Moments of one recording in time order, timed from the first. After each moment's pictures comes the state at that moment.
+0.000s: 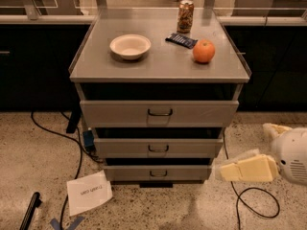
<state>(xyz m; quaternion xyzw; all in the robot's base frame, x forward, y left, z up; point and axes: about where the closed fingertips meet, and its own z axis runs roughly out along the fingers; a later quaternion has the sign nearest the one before) 0.385 -0.192 0.852 -0.28 0.87 0.16 0.38</state>
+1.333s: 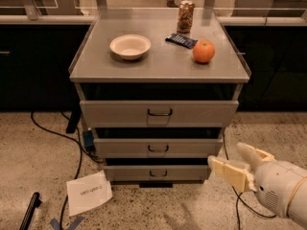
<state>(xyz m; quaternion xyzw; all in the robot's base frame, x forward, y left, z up) 0.391 -0.184 0.806 -0.17 0.82 0.18 0.51</state>
